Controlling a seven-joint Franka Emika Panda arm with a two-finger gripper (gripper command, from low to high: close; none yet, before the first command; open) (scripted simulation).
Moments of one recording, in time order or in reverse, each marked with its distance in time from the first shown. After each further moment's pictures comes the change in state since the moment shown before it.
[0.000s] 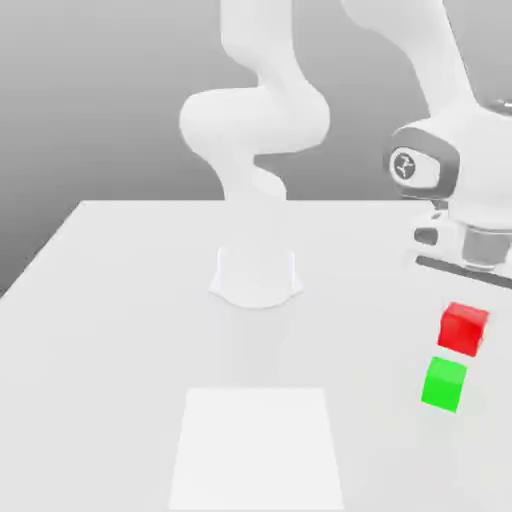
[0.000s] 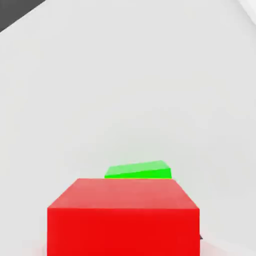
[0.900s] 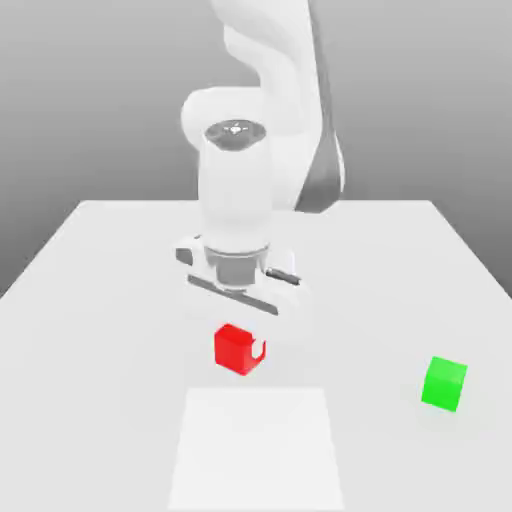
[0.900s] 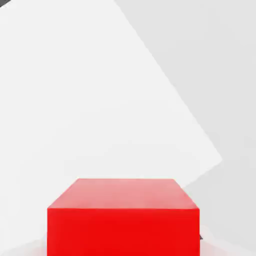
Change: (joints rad) arm -0.299 -0.179 -0.353 -0.251 0.112 0.068 -0.772
